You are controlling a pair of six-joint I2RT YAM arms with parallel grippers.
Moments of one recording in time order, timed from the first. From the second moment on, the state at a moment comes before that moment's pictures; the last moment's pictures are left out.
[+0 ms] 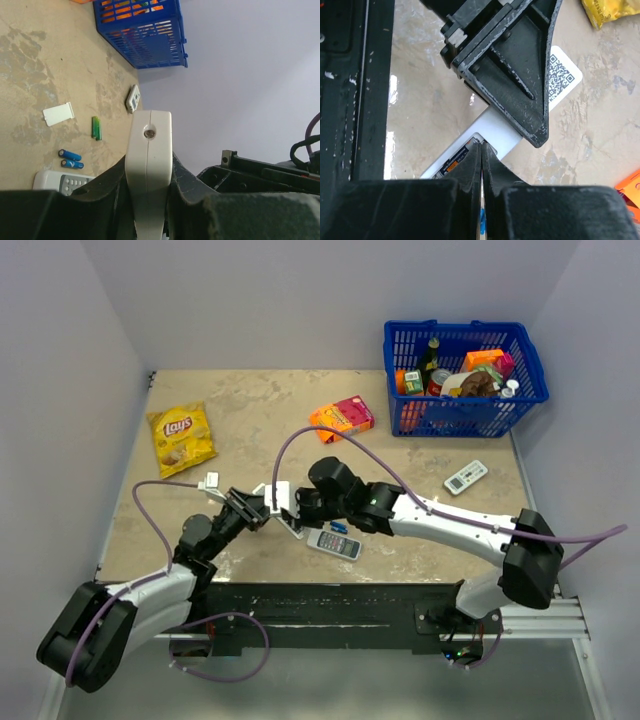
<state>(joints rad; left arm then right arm) -0.45 0.99 0.04 1.01 0.26 -1.36 1.04 1.48 1.12 -0.25 -0.29 -0.53</state>
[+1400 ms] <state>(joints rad) -0.35 0.89 0.18 0.44 0.19 -0.81 0.81 1.49 1.02 -0.27 -0.07 0.13</state>
